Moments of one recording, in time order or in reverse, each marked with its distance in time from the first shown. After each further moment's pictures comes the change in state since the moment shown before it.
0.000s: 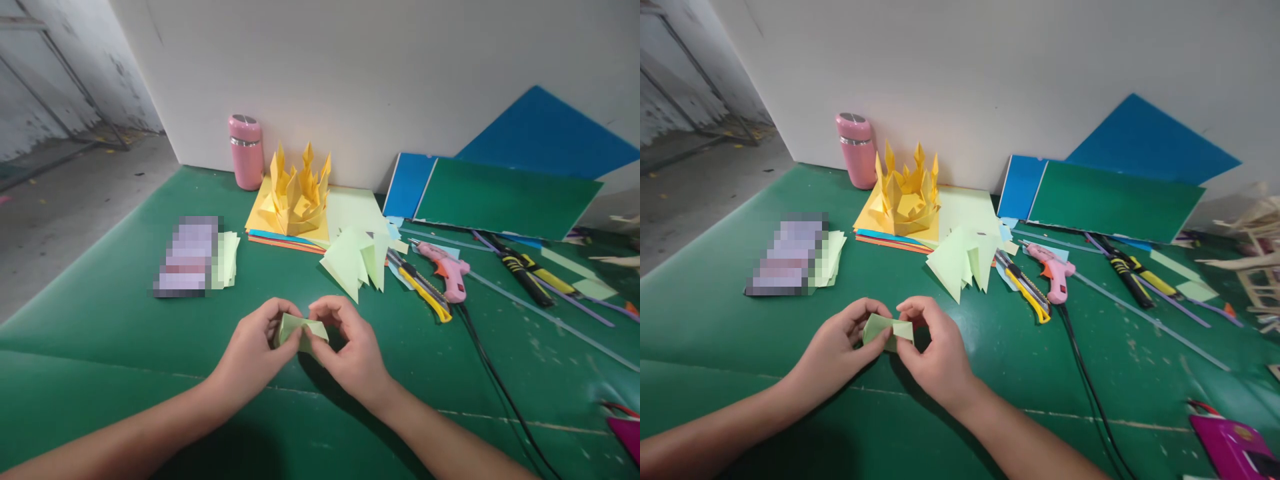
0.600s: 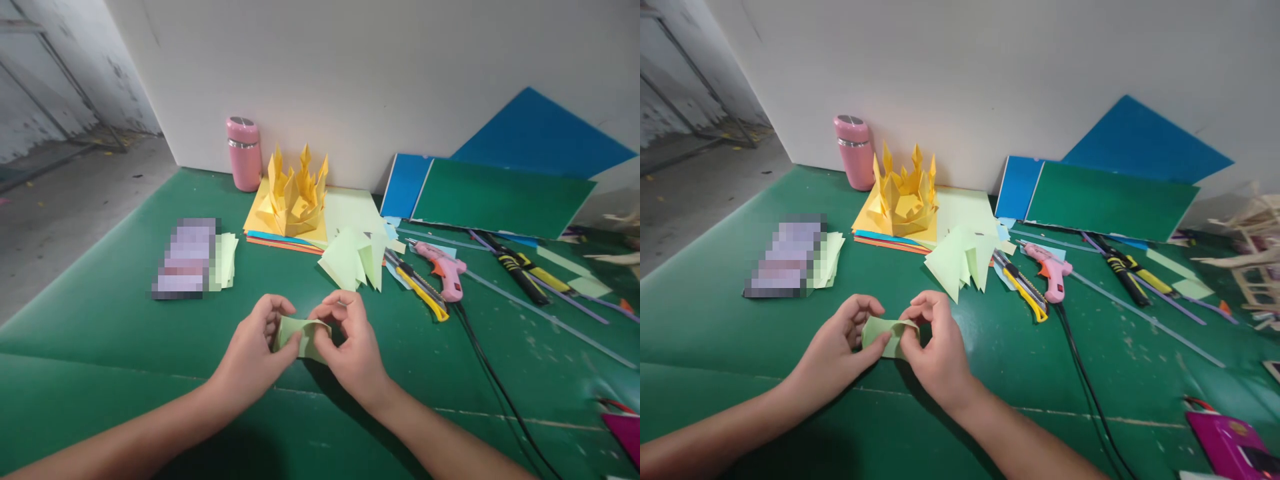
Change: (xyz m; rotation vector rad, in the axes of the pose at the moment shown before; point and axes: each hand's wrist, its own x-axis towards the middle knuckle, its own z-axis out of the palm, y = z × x) left_hand -0.002 0.001 0.003 -0.067 0.038 0.000; right_hand -0.002 0.001 0.002 0.035 0.079 0.048
